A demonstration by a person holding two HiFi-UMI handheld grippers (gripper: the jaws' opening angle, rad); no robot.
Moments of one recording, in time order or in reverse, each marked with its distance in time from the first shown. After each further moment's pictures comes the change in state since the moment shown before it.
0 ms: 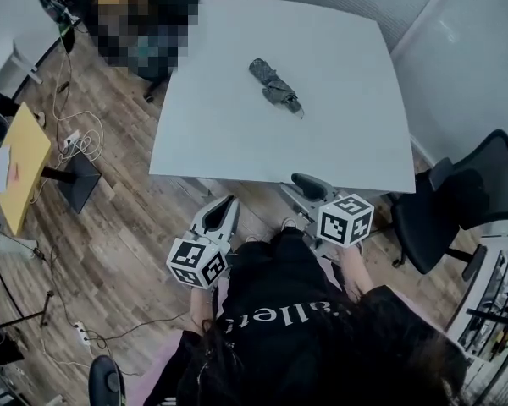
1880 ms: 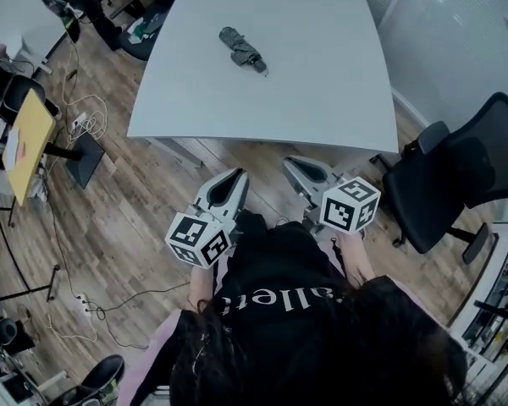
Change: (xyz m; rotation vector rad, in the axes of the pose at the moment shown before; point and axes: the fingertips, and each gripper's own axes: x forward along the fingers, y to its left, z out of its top) left arm 0.031 -0.173 -0.040 0.064 -0.015 -0.044; right arm -0.152 -0.032 -0.032 0.021 -0.107 0.128
